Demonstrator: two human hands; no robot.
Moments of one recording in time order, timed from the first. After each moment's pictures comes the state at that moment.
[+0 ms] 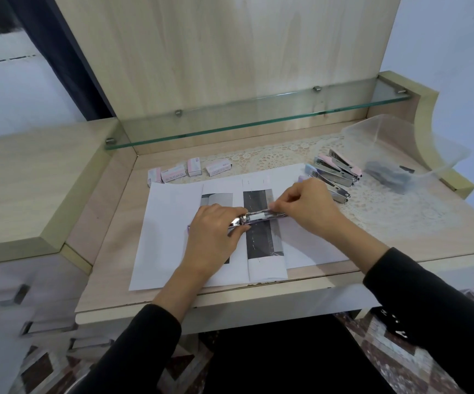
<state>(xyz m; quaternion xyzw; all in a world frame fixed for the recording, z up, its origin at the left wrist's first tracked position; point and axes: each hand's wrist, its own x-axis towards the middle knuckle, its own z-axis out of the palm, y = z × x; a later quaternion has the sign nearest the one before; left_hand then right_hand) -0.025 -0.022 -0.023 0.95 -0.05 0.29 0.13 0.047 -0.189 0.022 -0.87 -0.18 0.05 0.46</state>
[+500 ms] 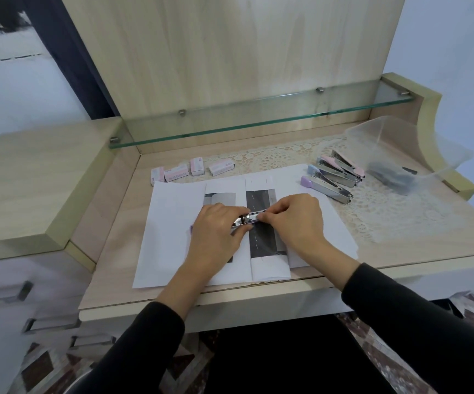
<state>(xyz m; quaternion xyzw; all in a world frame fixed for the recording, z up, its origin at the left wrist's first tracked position) -0.026 -0.023 -0.021 0.94 -0.05 0.30 0.14 0.022 -0.164 0.008 -0.88 -0.09 0.01 0.46</state>
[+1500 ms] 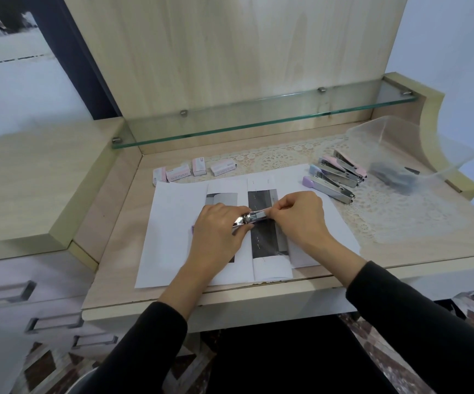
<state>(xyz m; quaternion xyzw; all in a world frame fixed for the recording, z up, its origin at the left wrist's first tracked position) -0.026 -0.021 -0.022 0.95 -0.05 0.28 0.14 0.028 -0.164 0.009 -0.86 -0.07 0.03 0.51</state>
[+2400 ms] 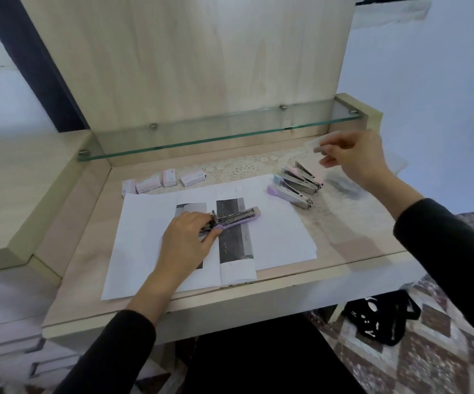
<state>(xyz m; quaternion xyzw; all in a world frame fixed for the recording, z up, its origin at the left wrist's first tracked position) -0.024 -0.019 -0.024 0.95 -0.02 0.27 0.16 0.110 -0.285 0.073 -0.81 -0.10 -0.11 0.56</state>
